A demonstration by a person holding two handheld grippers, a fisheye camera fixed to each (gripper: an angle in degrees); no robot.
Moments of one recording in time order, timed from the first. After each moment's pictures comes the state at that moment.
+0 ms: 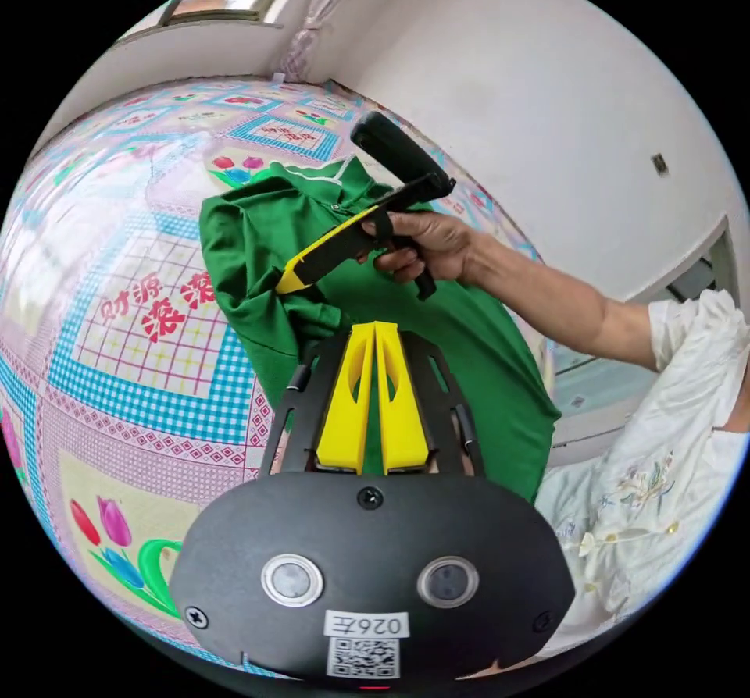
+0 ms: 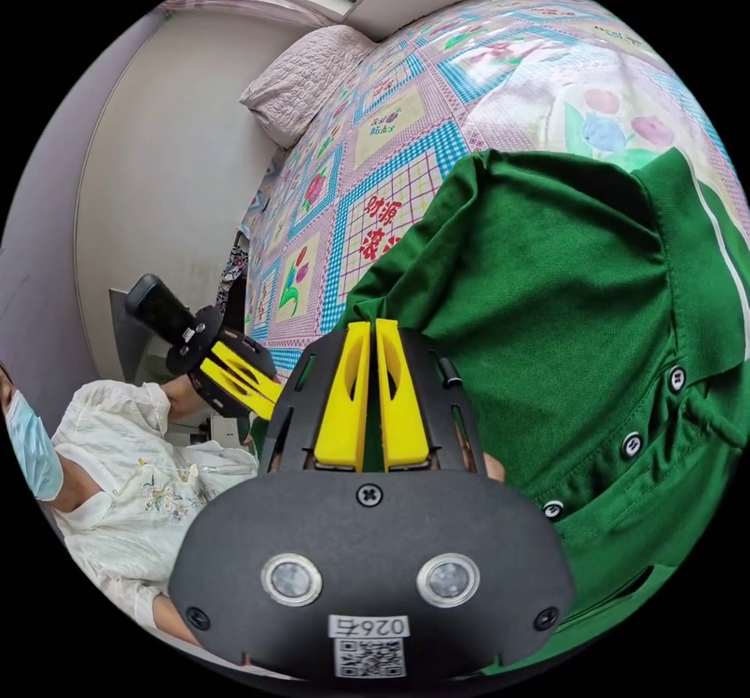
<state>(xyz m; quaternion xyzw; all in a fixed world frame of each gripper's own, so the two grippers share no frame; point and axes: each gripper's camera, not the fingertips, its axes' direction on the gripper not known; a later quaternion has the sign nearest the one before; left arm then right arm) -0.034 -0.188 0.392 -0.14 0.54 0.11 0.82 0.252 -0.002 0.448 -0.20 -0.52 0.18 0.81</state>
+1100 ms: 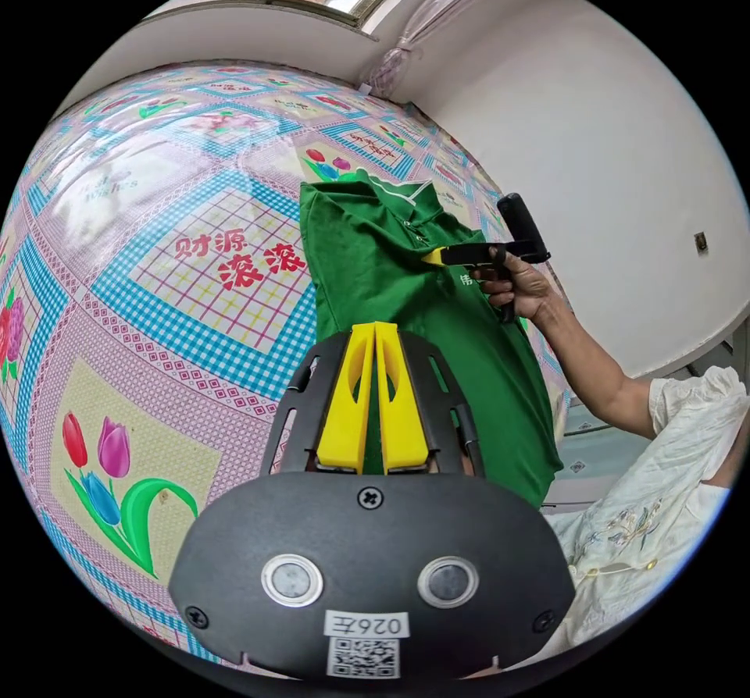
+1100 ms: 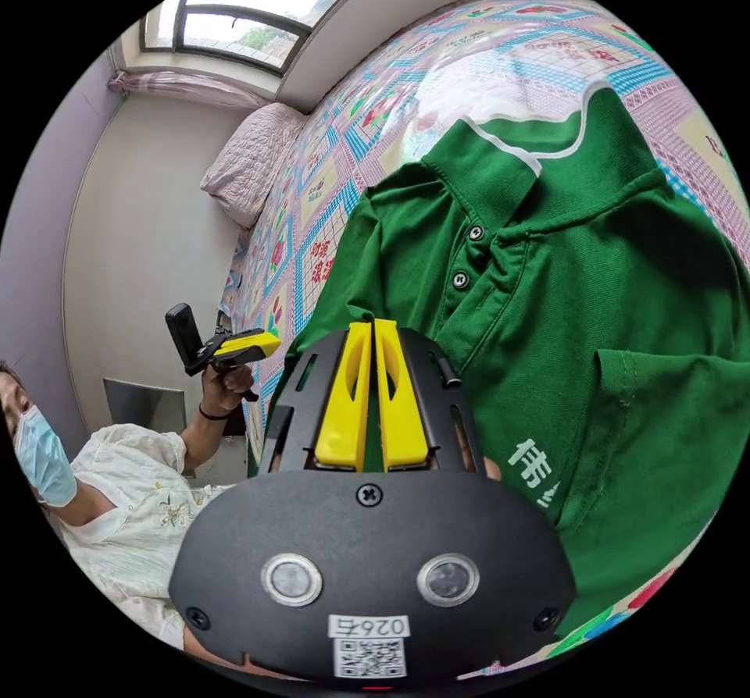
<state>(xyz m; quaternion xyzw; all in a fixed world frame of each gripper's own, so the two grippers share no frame) -0.168 -0.152 0.484 -0.17 0.49 0.03 0.86 0.324 0.043 0.394 -0.17 -0.45 0.34 0.81</state>
